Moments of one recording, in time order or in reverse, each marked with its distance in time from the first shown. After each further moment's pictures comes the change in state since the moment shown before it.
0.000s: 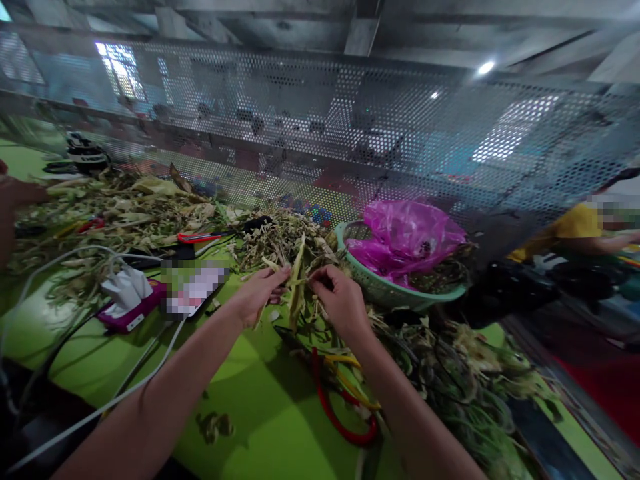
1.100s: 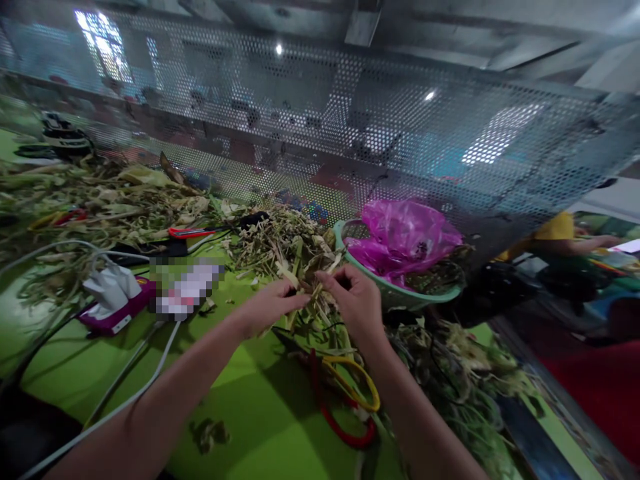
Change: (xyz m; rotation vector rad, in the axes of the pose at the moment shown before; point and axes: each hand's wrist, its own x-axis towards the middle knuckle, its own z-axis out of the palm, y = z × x) left_hand -0.008 0.000 0.008 0.285 -0.354 0.142; right_hand -0.001 -0.013 -0.014 0.087 0.141 0.130
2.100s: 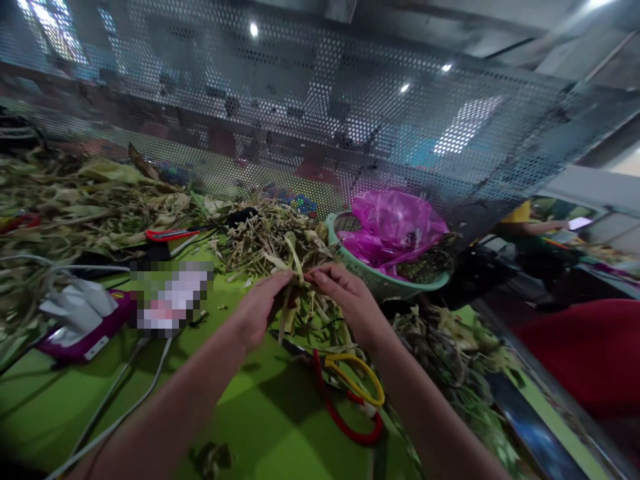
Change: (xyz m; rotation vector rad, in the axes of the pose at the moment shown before) left_hand 0.002 -0.001 0.004 -0.512 0.183 -0.222; right_hand -0.005 -0.018 -0.001 0.275 -0.241 0.161
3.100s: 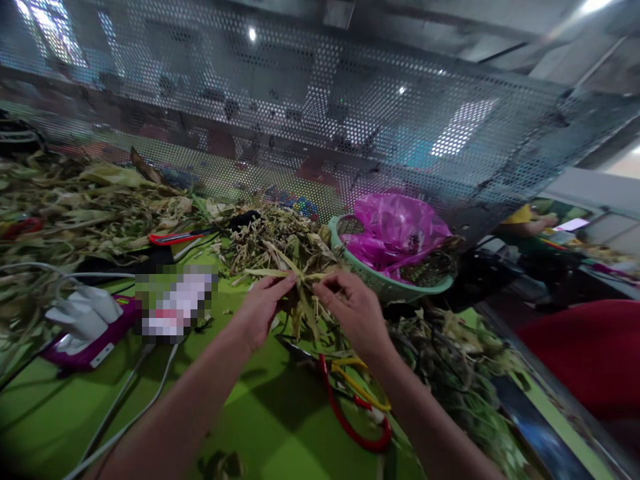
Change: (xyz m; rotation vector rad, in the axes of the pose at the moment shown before) left_hand 0.007 0.001 -0.006 -0.051 0.077 0.003; right_hand -0.003 0.006 0.005 -0.525 0.150 -0.223
